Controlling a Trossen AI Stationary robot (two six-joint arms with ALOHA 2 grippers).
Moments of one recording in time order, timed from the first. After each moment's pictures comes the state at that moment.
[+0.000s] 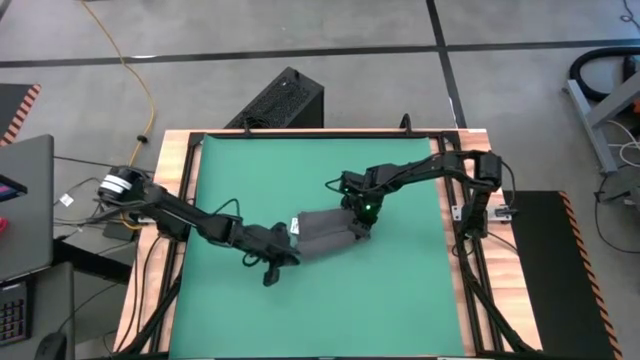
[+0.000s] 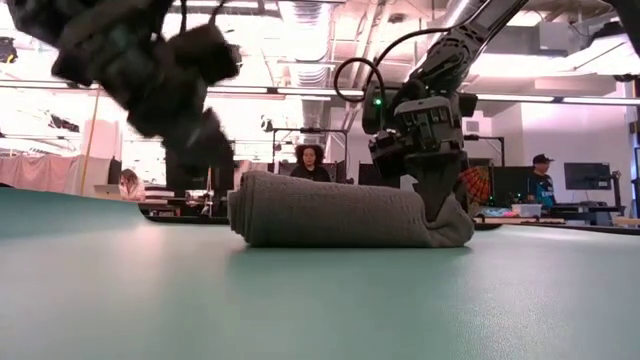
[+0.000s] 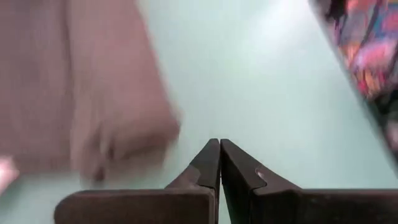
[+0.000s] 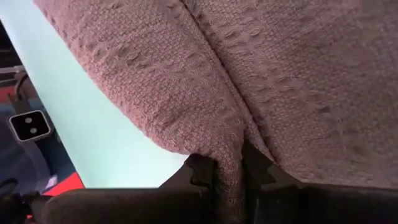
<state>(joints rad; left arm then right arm) -0.25 1.51 0.55 0.41 0.04 -0.40 -0.24 1.81 1.05 -0.60 -0.57 0.31</state>
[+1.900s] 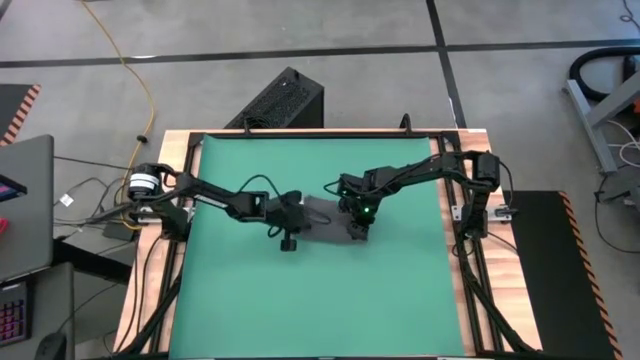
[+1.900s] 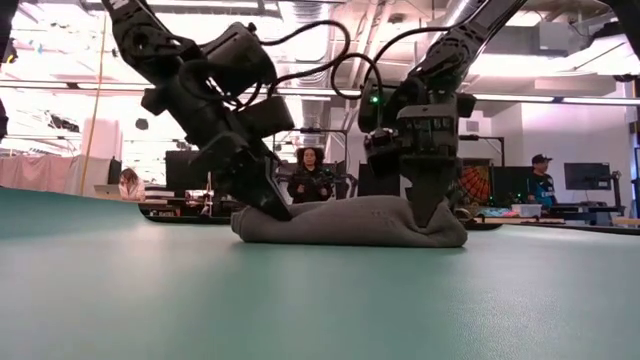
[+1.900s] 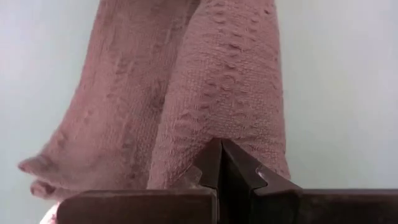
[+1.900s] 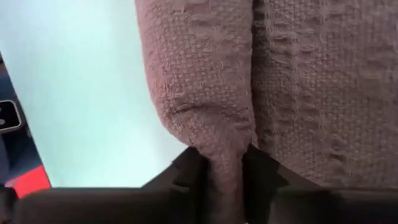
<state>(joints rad) 0.06 1.70 0.75 0.11 0.00 0.14 -0.22 1.83 1.05 -0.56 -0.49 0.20</state>
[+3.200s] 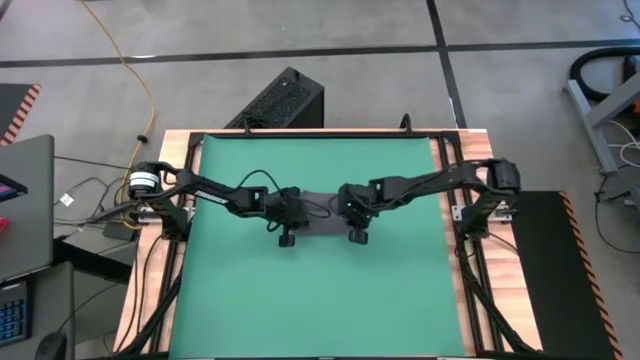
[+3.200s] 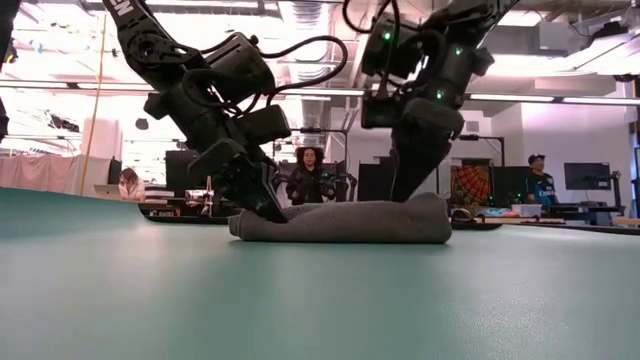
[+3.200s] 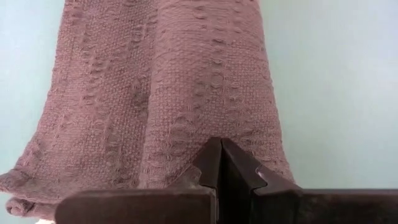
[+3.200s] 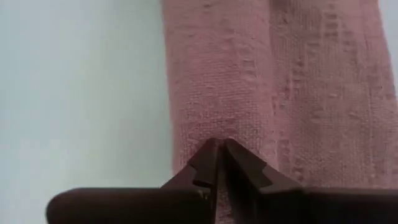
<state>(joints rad) 0.12 1.70 0.74 0.08 0.06 0.17 -0.09 1.68 1.05 -0.47 -0.05 0.07</state>
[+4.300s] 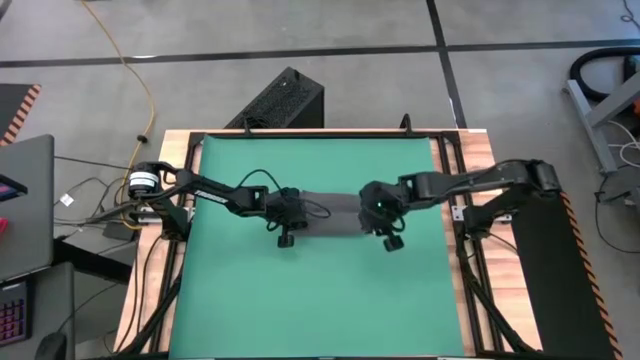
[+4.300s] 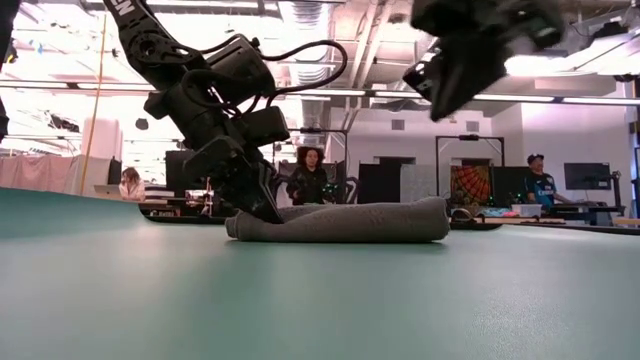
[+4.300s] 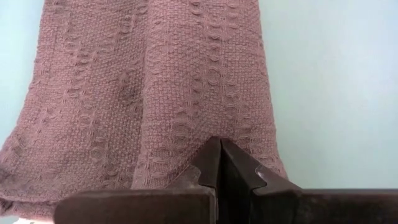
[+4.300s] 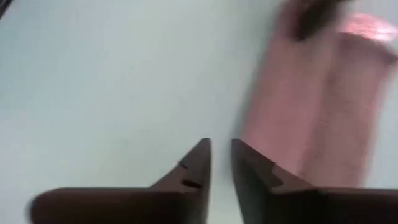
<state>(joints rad) 0.12 1.70 0.74 0.04 0.10 0.15 -0.01 1.37 1.05 -0.64 -0.18 -0.28</state>
